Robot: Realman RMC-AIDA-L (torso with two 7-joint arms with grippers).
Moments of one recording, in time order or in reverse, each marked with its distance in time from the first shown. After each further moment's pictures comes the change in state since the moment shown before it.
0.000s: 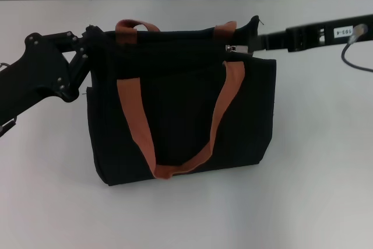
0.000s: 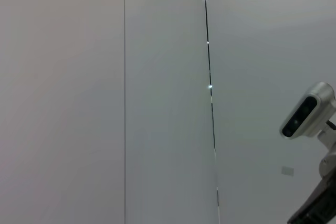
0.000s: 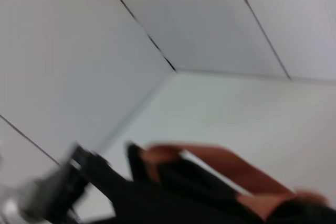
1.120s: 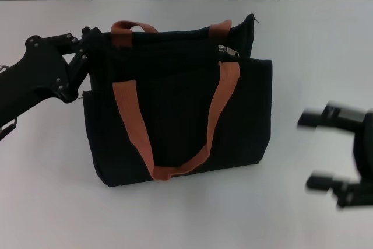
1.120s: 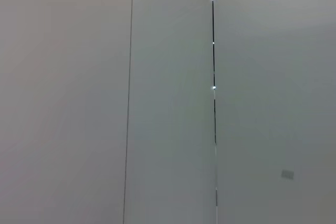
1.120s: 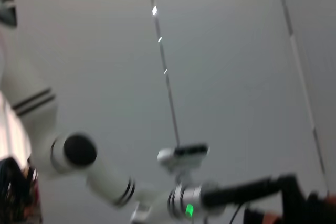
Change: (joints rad) left arm 0.005 0.000 0.000 -0.002 0.000 -0.003 -0.045; right arm -0.196 -0.027 0.297 0.621 0.159 -0.507 -1.316
